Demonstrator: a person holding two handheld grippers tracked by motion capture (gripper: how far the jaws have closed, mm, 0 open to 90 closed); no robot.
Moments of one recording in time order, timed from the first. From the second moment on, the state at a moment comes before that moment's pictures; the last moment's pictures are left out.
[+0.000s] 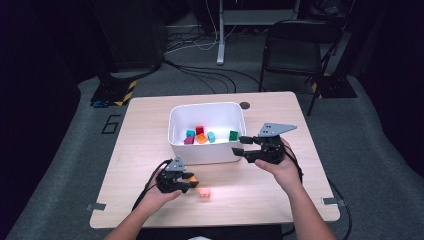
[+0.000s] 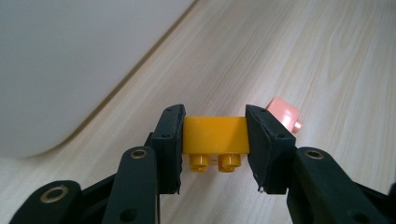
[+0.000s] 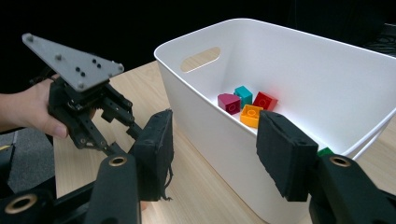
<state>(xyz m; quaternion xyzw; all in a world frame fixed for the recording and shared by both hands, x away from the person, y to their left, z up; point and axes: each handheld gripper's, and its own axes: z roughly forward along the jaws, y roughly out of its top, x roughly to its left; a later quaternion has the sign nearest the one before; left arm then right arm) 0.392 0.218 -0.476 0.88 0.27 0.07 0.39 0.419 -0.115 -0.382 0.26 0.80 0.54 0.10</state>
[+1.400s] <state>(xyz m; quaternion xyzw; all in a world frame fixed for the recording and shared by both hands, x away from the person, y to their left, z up) 0.491 0.169 -0.347 0.85 0.27 0.09 0.43 0.422 -0.126 -0.379 0.27 0.79 0.55 0.10</state>
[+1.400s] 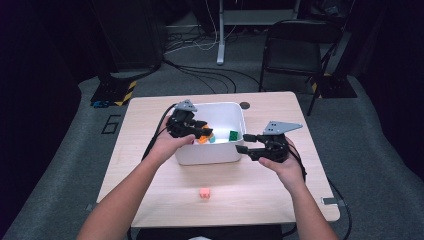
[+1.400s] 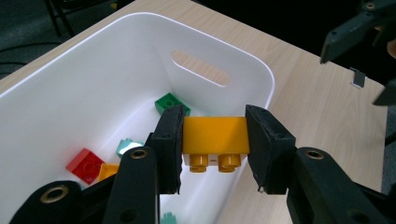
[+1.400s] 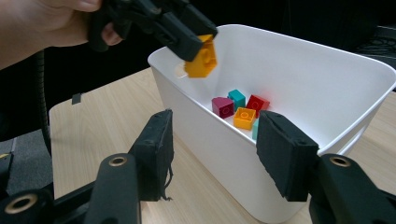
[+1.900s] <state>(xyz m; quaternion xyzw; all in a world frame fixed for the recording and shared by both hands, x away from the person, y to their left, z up) 0.542 0.140 -0.364 0.86 0.27 0.09 0.42 0.423 -0.131 -0.379 0.27 0.78 0.55 0.10</state>
